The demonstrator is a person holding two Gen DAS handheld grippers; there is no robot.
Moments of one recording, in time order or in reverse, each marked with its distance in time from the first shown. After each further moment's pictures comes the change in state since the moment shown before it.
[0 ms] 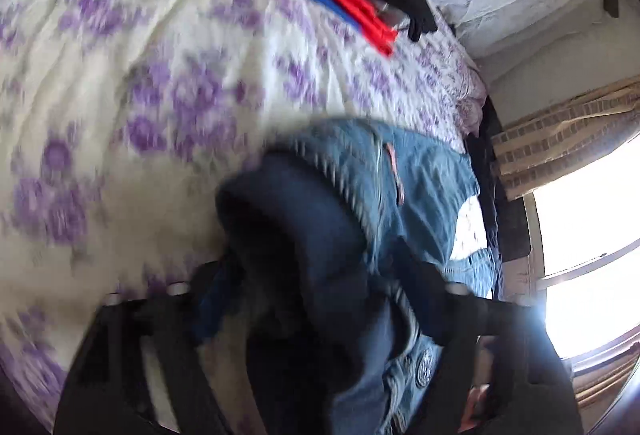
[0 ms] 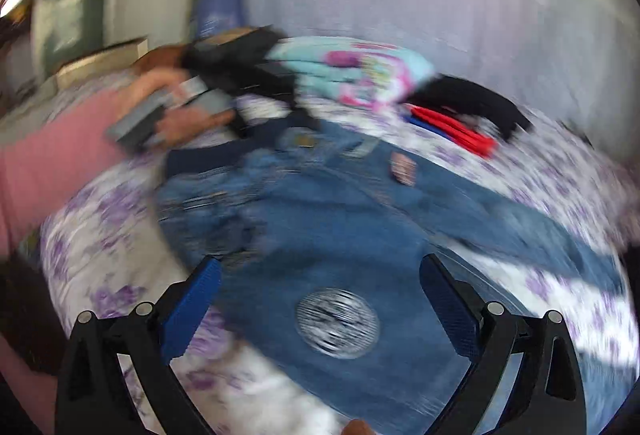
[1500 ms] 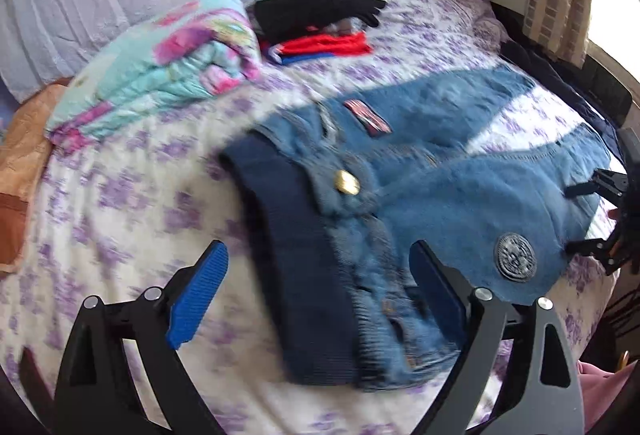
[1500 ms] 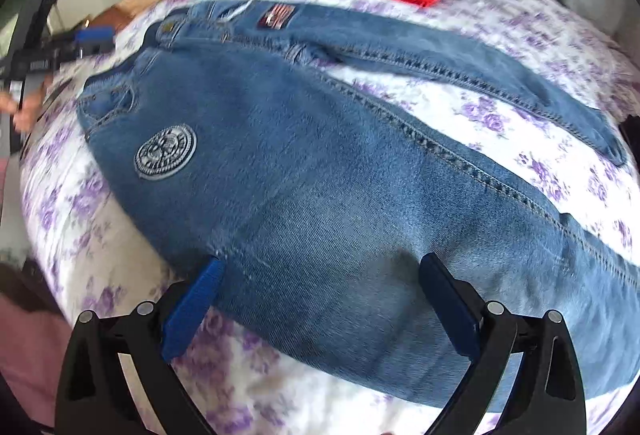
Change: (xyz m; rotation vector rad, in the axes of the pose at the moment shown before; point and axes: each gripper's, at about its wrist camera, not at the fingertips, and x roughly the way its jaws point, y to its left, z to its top) left arm -0.066 -0.092 -0.095 0.596 -0.205 0.563; right arm -0.005 -0.131 -0.084 0.295 0.412 0.036
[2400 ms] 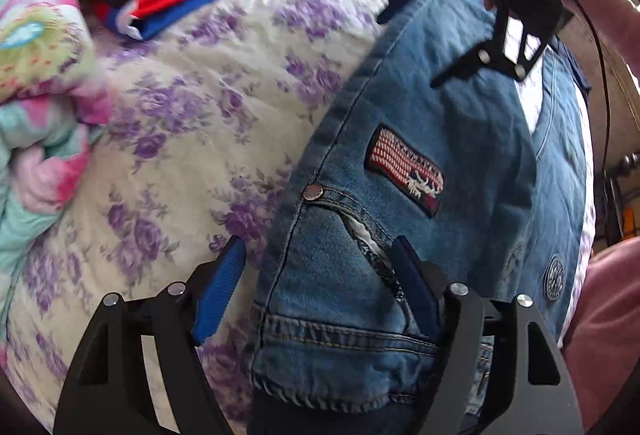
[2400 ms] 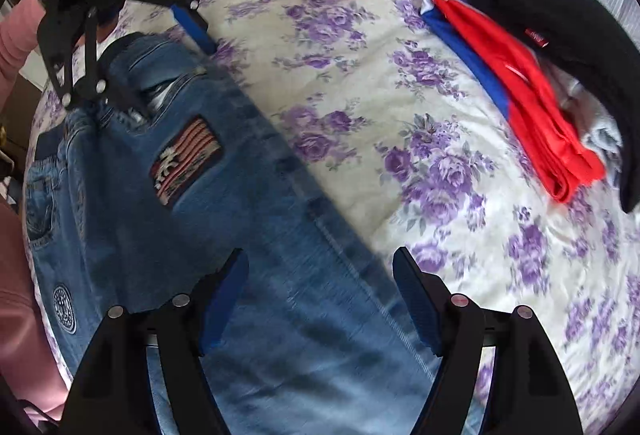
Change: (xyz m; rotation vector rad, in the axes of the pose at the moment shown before) left arm 0.205 0.015 0.142 0.384 0.476 -0.435; right arm 0.149 -0.053 0.307 -0.564 0.271 0.265
